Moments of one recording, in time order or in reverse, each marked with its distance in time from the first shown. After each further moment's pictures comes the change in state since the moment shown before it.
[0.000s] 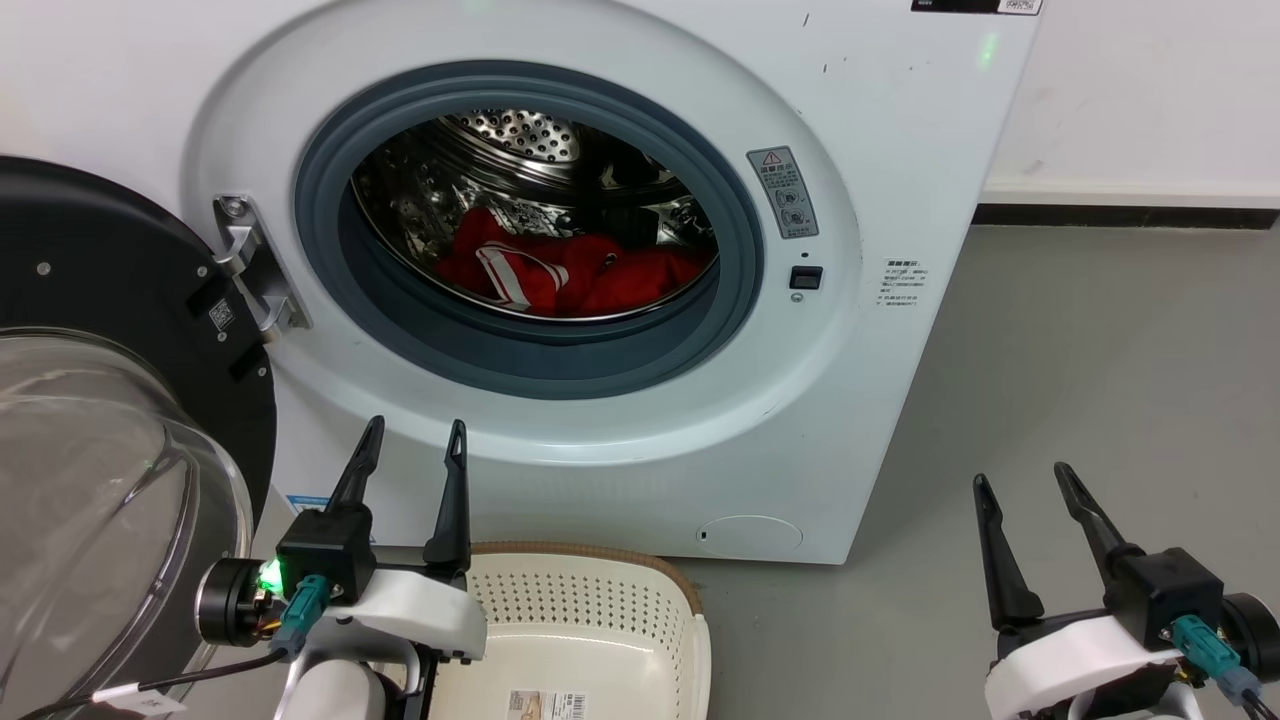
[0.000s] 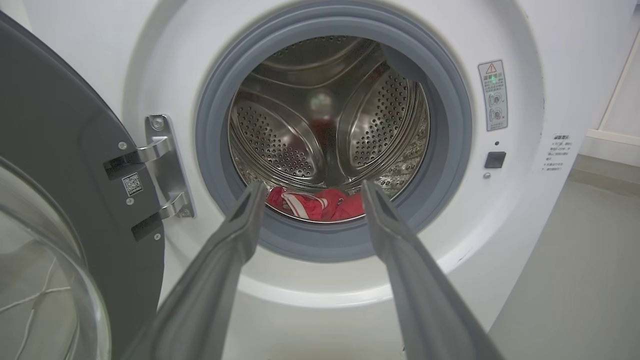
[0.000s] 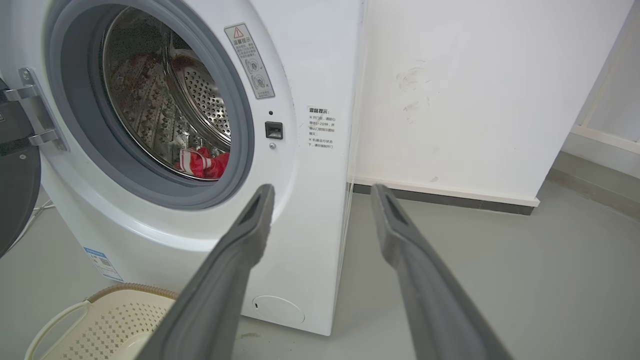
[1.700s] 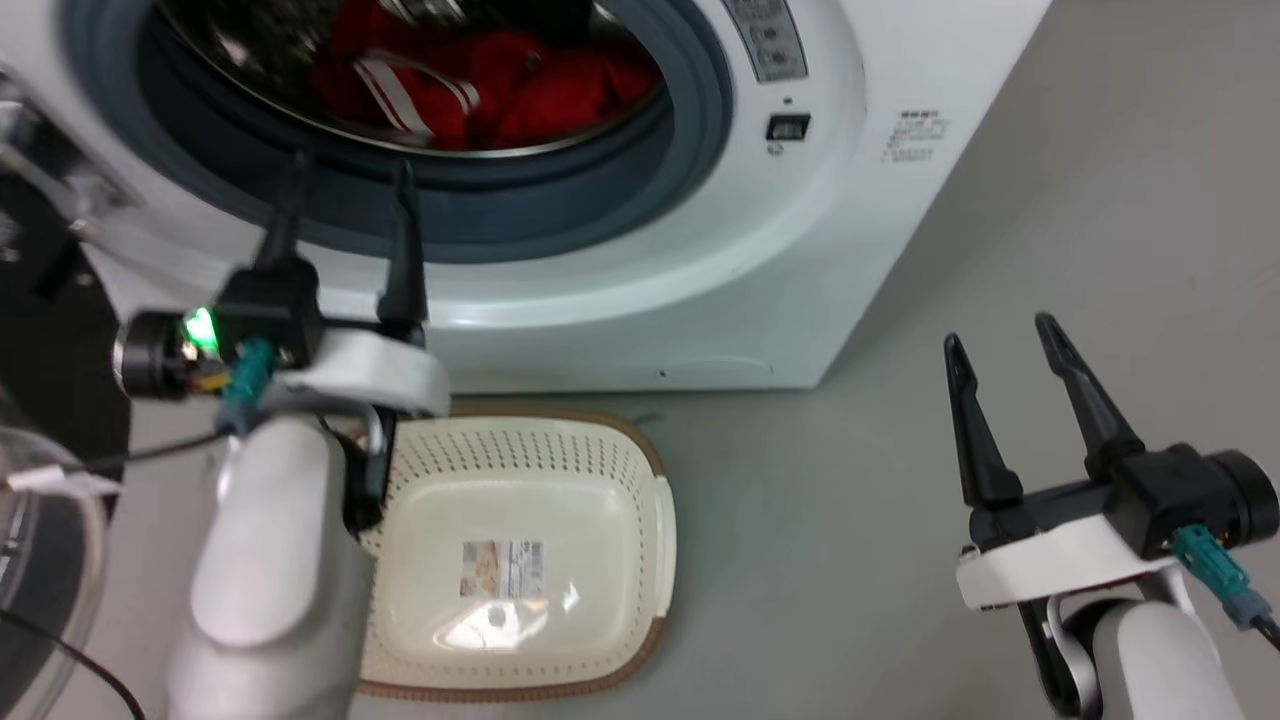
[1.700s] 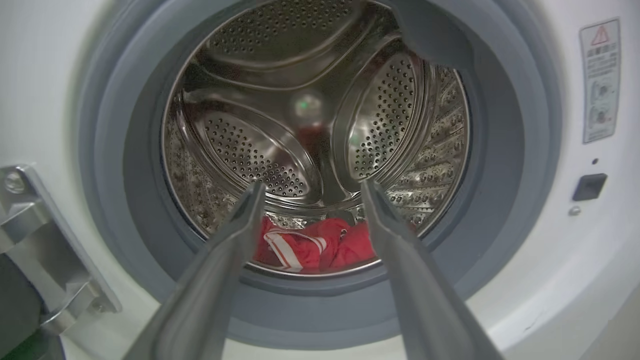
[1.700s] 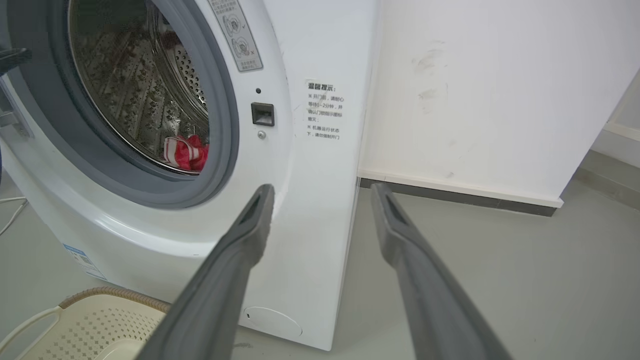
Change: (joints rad) left arm -0.374 0.010 0.053 0.093 0.082 0.004 -0.017; right arm -0.162 -0.001 0.066 -0.070 -0.022 0.000 -0.044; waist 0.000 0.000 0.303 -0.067
